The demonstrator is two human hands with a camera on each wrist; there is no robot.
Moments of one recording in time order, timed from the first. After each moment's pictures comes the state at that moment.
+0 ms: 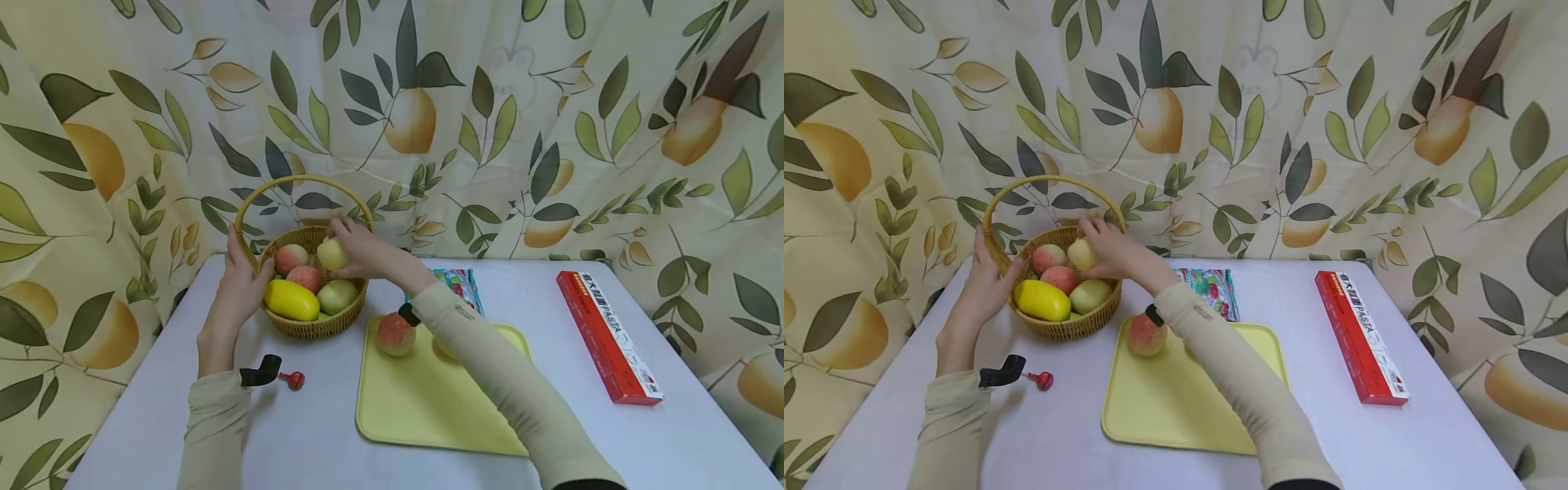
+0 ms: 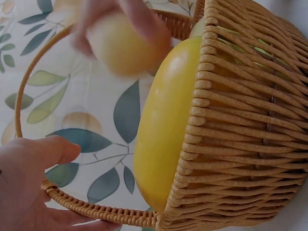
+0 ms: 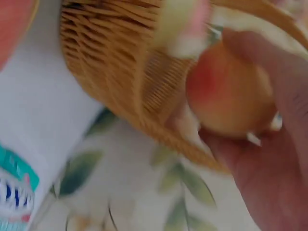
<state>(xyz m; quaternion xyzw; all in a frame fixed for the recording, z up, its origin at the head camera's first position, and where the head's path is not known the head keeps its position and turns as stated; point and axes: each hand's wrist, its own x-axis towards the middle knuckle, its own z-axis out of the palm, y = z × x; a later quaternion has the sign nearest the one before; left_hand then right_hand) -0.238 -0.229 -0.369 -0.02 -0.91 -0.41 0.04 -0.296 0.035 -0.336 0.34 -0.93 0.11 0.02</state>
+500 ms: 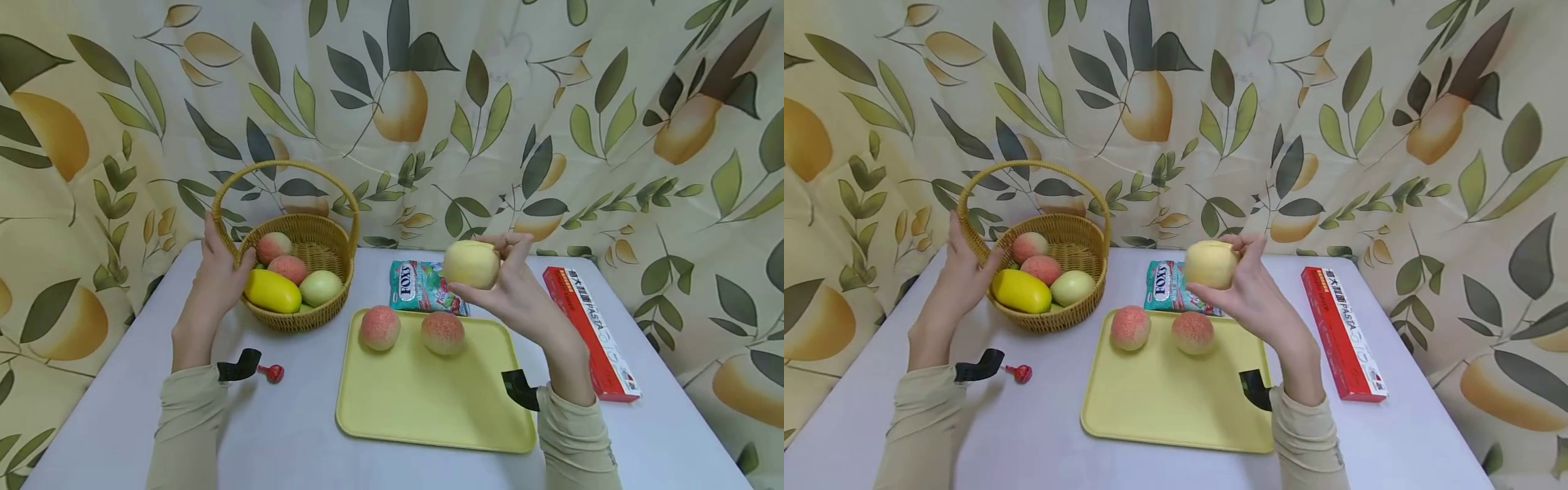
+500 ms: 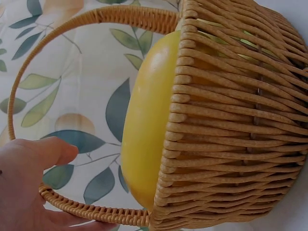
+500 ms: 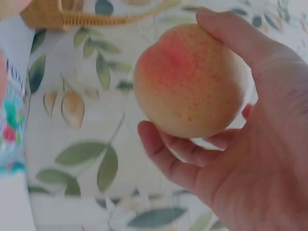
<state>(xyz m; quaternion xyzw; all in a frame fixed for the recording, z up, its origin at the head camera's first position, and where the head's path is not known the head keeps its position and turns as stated) -0.240 -0.230 -0.371 -0.01 -0.92 -0.38 0.04 -0.141 0.209 -0.308 0.13 -0.92 0.36 0.10</state>
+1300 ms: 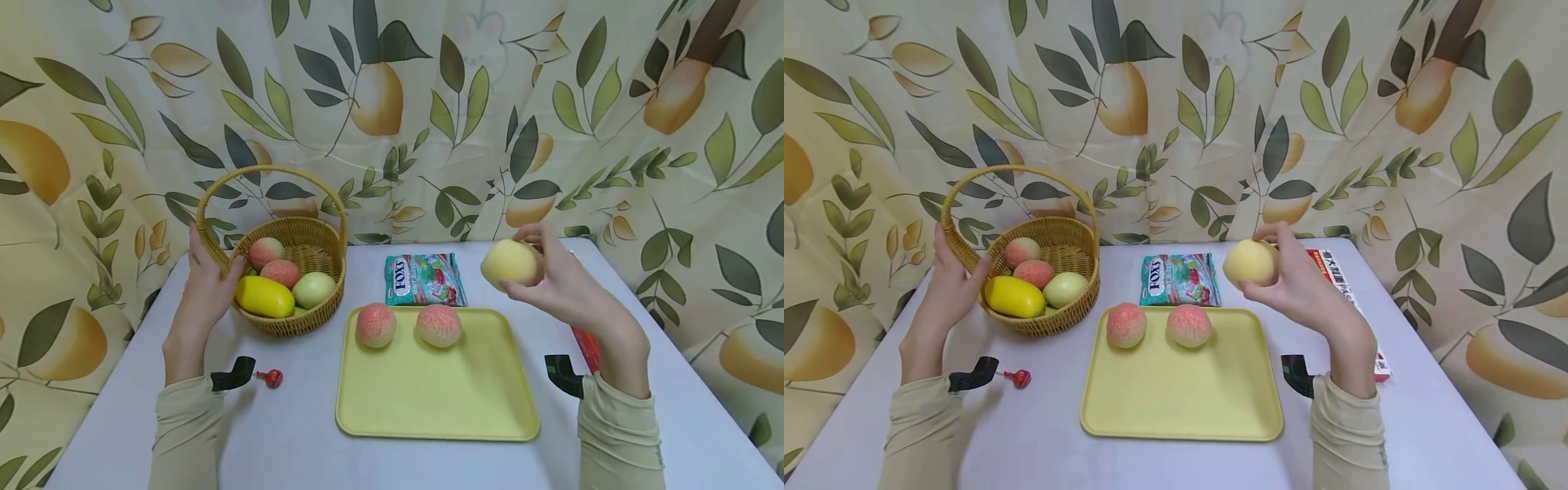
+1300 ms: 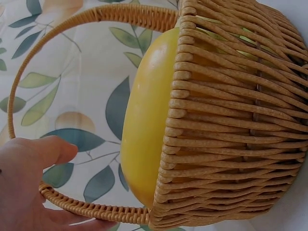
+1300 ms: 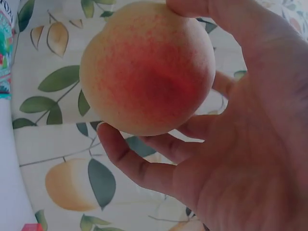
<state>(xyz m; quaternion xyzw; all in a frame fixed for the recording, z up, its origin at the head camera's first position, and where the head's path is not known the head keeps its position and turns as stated) -0.236 -0.225 -0.370 -0.01 -0.92 -0.39 0.03 -0.118 0.285 -0.305 0.10 -0.94 0.31 0.10</state>
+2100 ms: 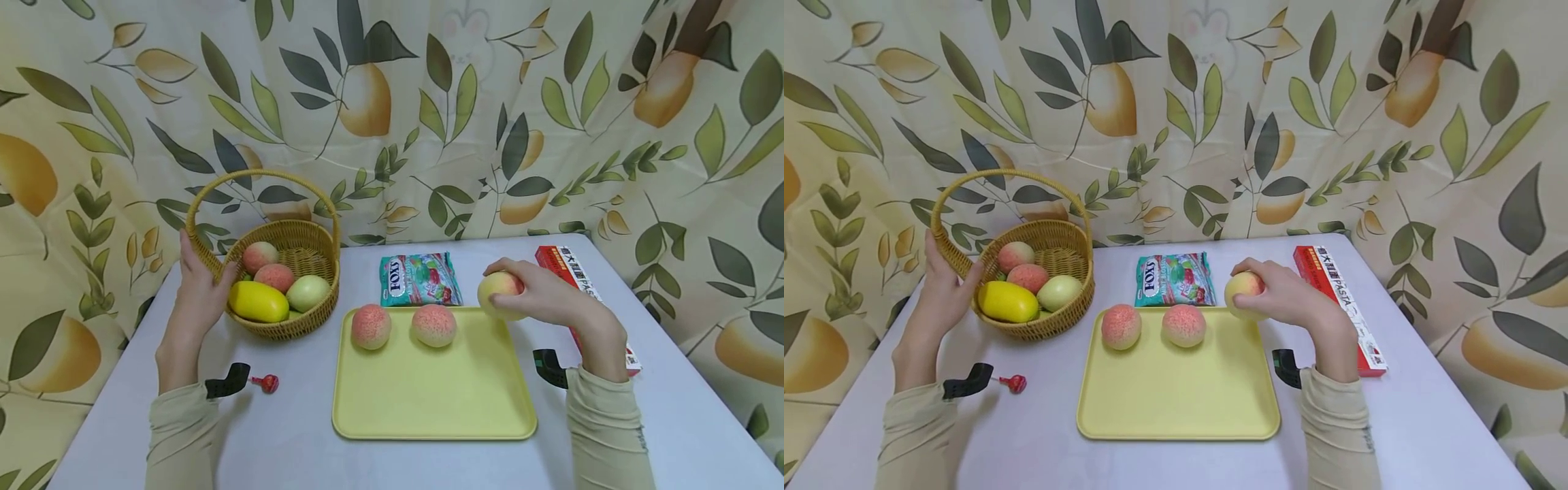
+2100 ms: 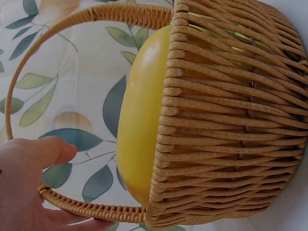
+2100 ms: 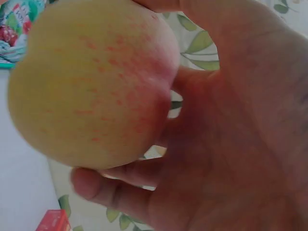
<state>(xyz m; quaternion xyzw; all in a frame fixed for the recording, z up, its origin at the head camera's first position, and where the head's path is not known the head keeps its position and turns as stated) -0.236 -0.225 -0.371 0.00 -0.92 -0.39 0.03 -0.135 0.295 -0.333 0.07 -0.95 0.29 -0.09</state>
